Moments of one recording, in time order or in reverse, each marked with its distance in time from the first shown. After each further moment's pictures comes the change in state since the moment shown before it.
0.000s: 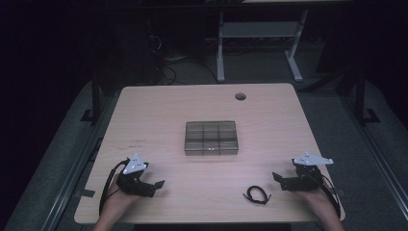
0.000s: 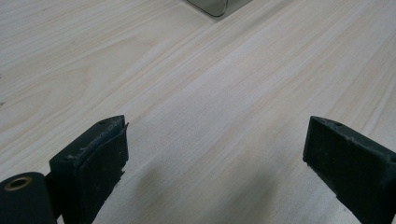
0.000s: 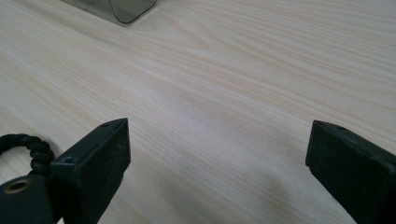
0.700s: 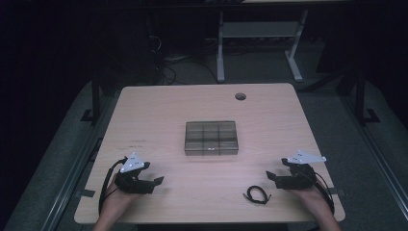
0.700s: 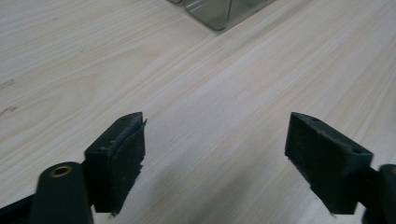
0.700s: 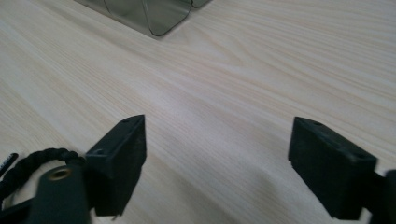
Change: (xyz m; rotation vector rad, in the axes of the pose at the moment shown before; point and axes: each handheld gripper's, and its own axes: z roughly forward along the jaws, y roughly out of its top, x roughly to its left) left arm -0.001 0.006 -0.006 -0.027 -0.007 -0.044; right arm 0.012 0.011 0.008 -0.010 0.076 -0.030
